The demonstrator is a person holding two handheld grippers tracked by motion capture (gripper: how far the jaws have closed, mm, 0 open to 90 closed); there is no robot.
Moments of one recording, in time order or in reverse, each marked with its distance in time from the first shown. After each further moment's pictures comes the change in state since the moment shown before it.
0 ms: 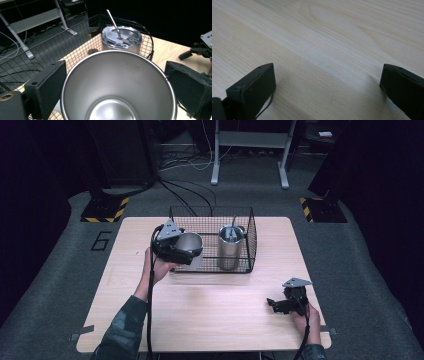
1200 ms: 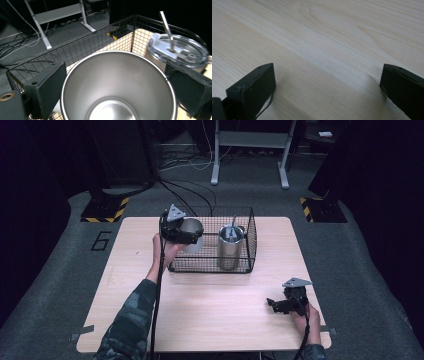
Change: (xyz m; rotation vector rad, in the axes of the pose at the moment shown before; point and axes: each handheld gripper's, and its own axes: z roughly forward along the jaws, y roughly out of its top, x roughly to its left) left arm 0.046 0.001 0.055 0.011 0.152 -0.103; right arm 0.000 0.000 0.000 0.000 0.000 0.000
